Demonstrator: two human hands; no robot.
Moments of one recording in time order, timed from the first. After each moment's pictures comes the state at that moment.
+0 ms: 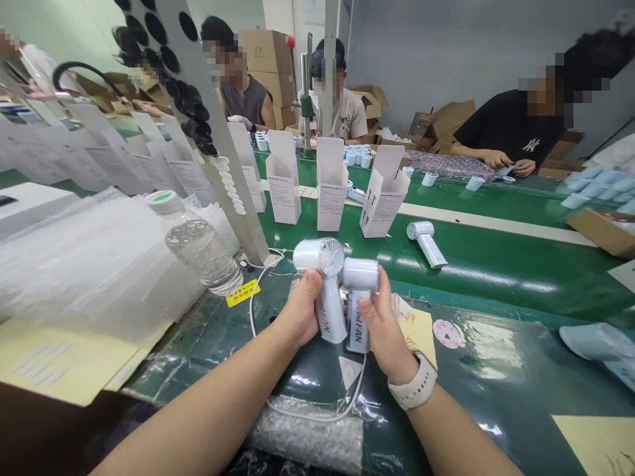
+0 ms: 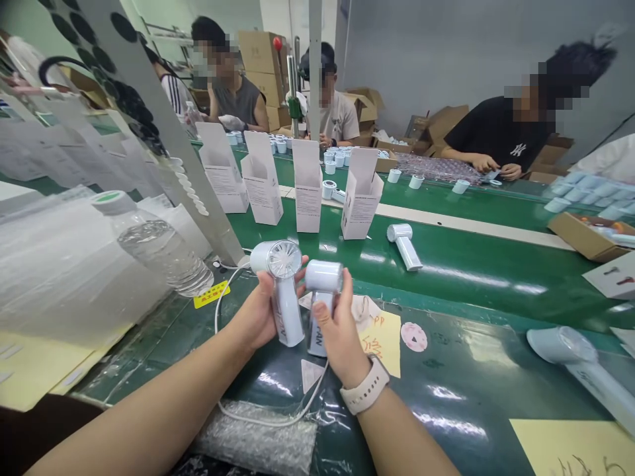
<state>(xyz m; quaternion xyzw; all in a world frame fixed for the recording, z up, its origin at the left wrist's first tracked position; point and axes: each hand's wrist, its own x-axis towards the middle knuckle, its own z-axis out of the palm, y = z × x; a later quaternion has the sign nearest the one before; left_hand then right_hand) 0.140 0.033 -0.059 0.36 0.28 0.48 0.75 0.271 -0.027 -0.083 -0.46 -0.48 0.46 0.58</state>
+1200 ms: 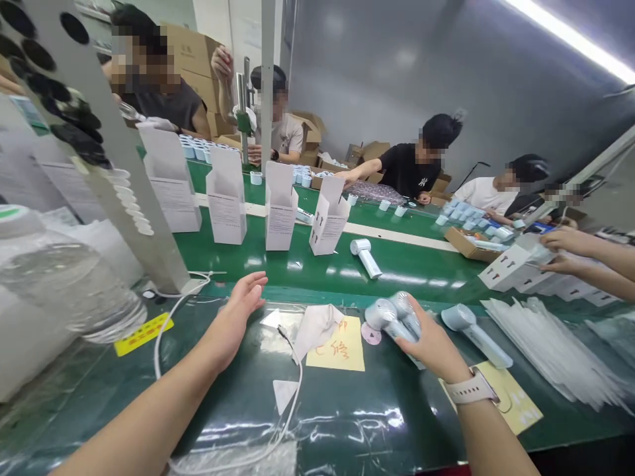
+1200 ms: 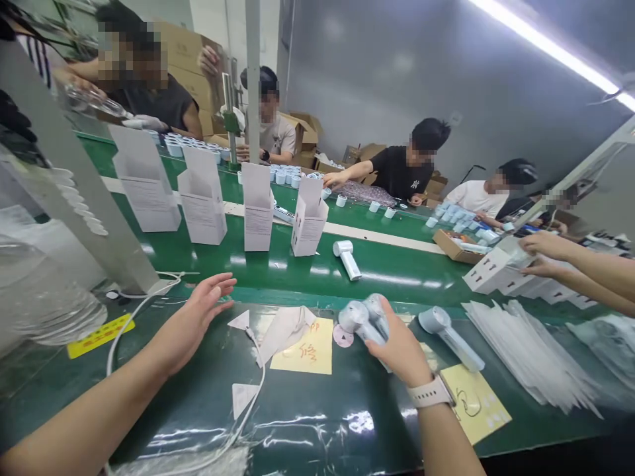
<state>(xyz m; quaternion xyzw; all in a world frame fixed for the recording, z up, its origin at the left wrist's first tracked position) 0.131 0.058 -0.058 0.54 0.44 0.40 0.59 0.460 -0.111 -0.060 -0.82 -0.49 0.12 0.25</state>
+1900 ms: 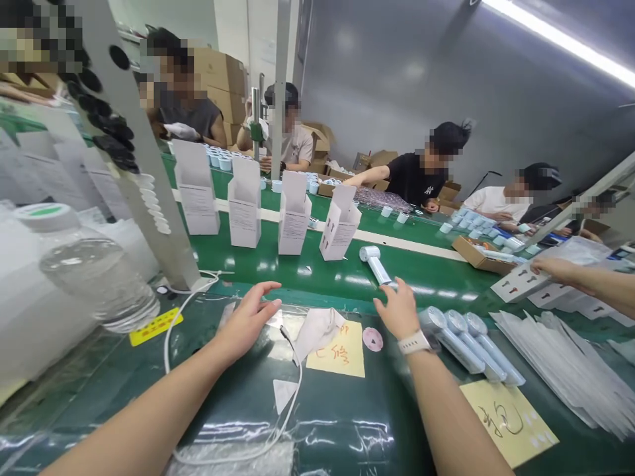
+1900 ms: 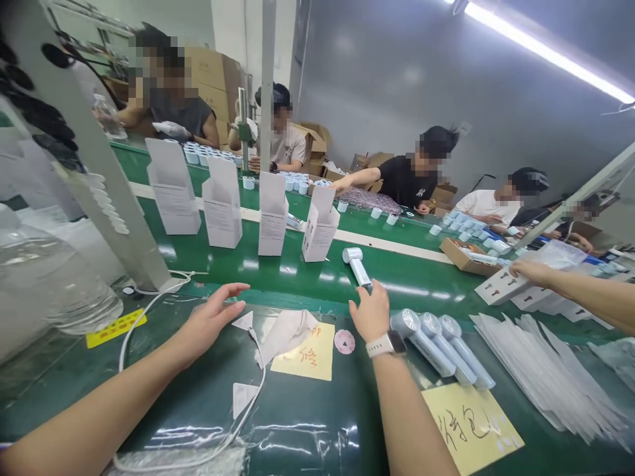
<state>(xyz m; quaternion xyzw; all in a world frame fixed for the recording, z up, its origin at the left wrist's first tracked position) 0.132 0.057 -0.063 0.67 0.48 0.32 0.47 0.466 -0.015 -0.093 -0.85 -0.50 -0.12 0.13</state>
